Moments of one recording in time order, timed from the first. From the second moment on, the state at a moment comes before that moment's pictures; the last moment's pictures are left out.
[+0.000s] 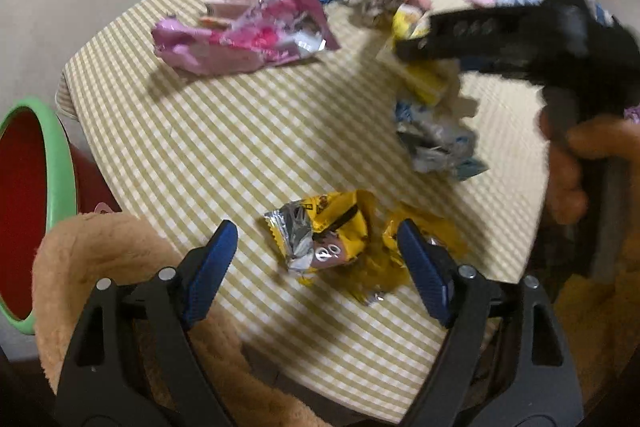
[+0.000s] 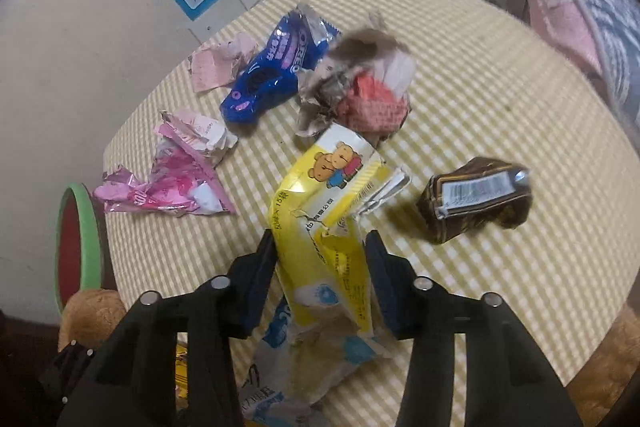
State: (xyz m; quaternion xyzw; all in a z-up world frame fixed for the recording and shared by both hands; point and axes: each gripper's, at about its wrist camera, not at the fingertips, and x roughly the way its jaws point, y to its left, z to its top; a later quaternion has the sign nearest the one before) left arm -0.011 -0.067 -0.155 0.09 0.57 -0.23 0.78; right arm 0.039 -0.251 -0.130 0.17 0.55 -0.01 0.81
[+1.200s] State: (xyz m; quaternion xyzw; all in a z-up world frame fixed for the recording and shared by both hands) left arm 0.002 -0.008 -0.075 -0.01 0.46 -0.19 0.87; right arm 0.007 -0.220 -0.083 0.15 0.53 0.08 0.83
